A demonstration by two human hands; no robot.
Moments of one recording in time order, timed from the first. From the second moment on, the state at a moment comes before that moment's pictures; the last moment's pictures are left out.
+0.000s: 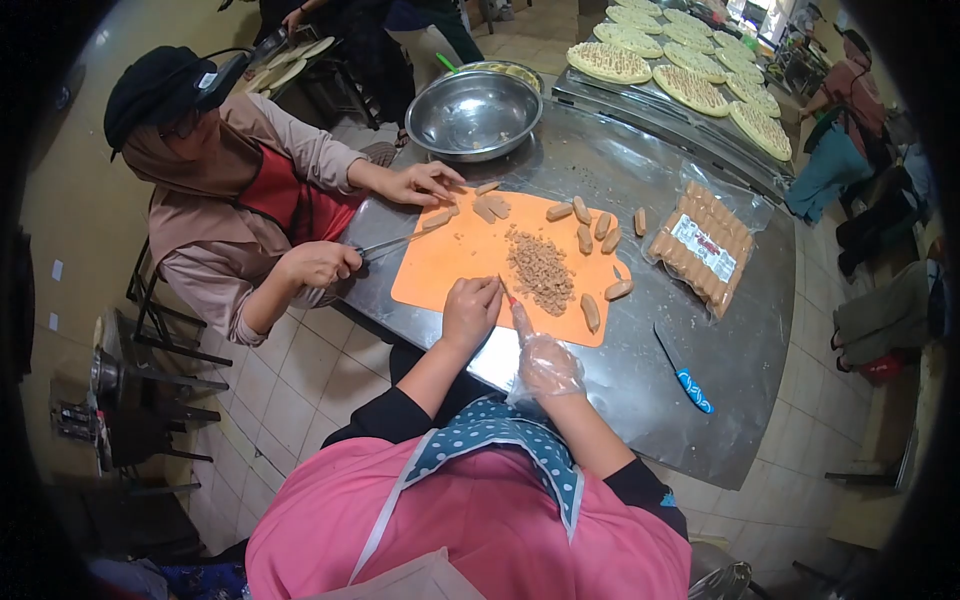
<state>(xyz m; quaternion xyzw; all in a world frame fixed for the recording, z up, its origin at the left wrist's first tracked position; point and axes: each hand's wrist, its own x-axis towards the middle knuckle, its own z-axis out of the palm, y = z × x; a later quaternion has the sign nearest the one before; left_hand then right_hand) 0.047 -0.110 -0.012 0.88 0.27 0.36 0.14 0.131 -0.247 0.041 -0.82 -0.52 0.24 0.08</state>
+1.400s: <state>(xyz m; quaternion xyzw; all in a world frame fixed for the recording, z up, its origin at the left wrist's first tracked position) 0.039 -0.120 -0.020 0.86 0.31 0.37 0.17 0.126 -0.284 0.037 -0.81 -0.52 0.25 0.05</state>
